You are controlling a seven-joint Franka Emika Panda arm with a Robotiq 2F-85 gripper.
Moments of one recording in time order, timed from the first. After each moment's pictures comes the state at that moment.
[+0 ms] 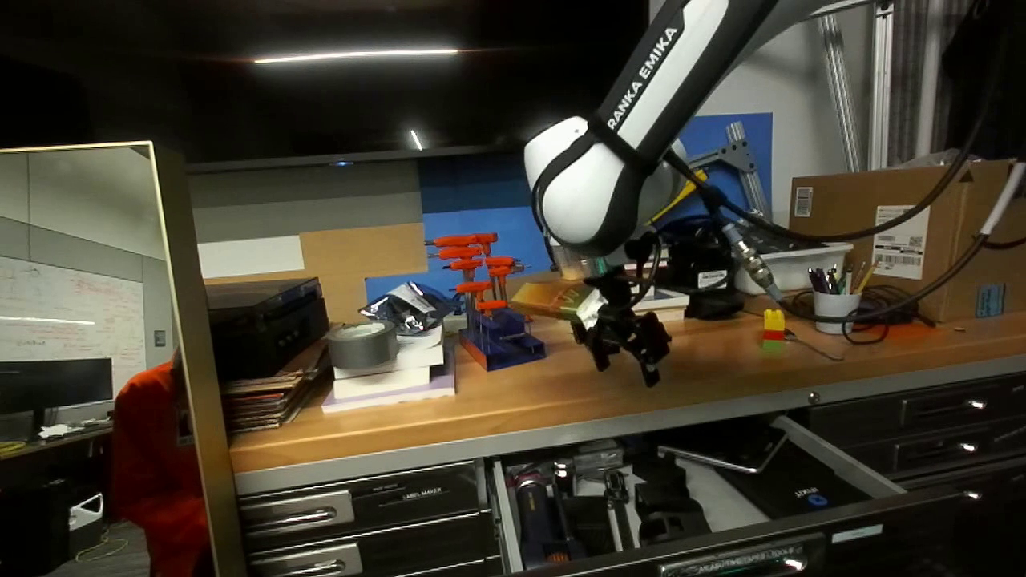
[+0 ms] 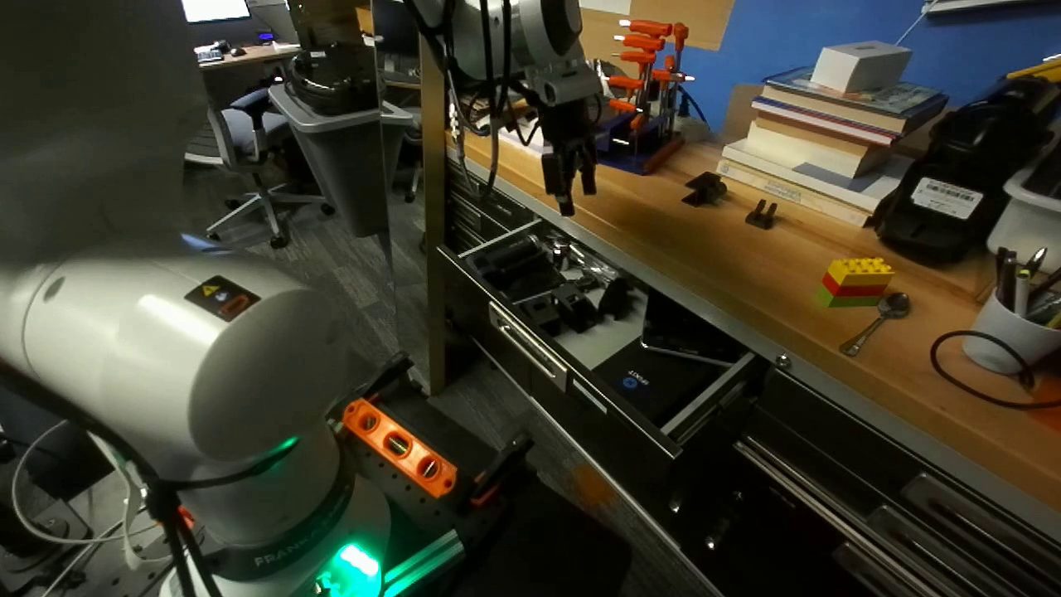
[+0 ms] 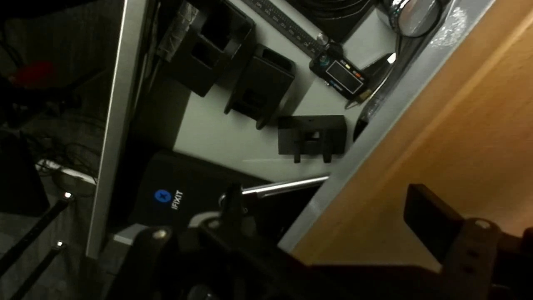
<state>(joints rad) 0.24 0.21 -0.07 -2.12 -0.37 2.24 1.78</state>
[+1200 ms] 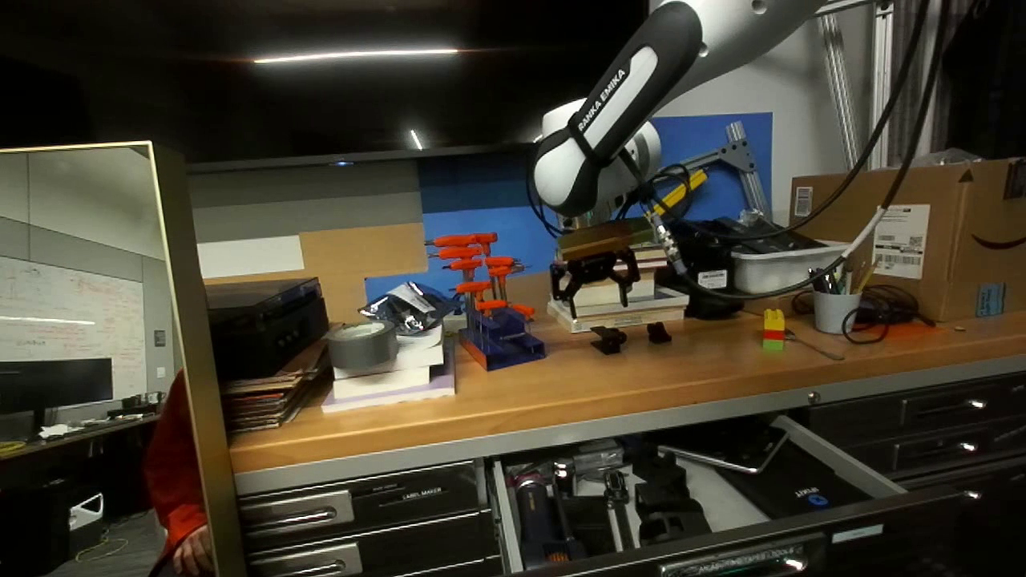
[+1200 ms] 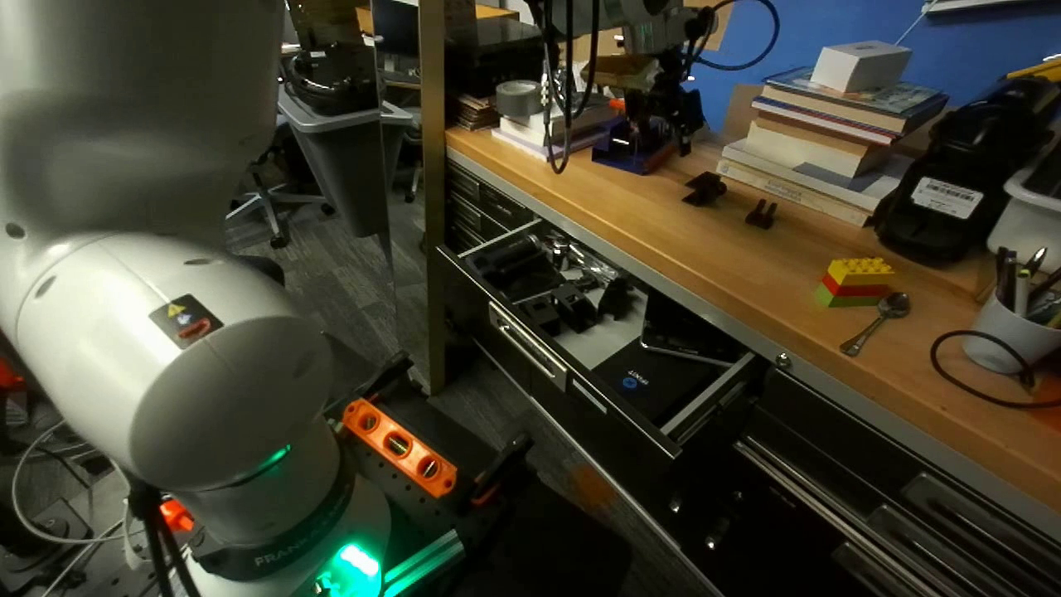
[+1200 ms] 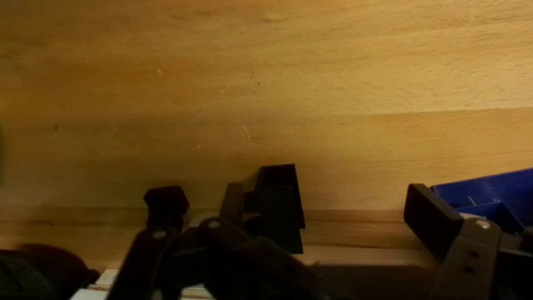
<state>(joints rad) 0.05 0.48 -0.03 -1.63 -0.30 2.24 0.53</state>
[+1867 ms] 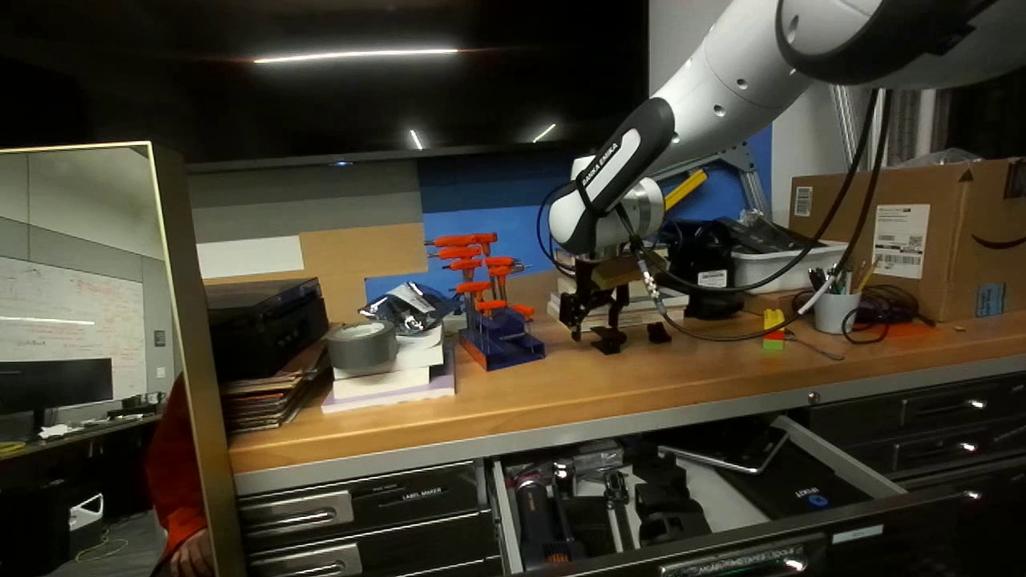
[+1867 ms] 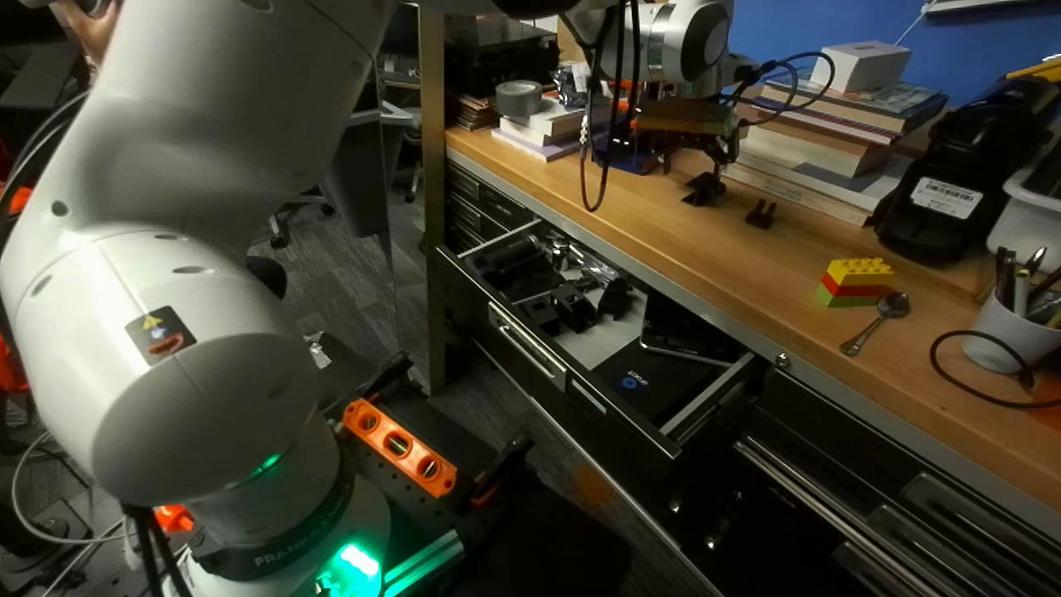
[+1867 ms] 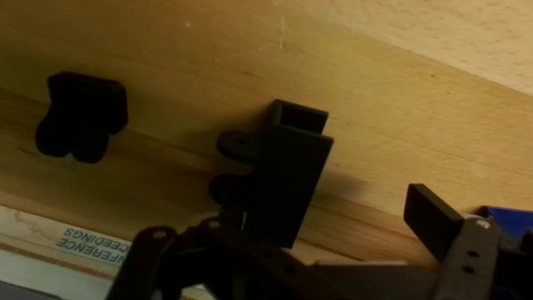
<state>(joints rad) -0.06 0.74 0.00 -1.38 -0.13 2.34 -0.07</state>
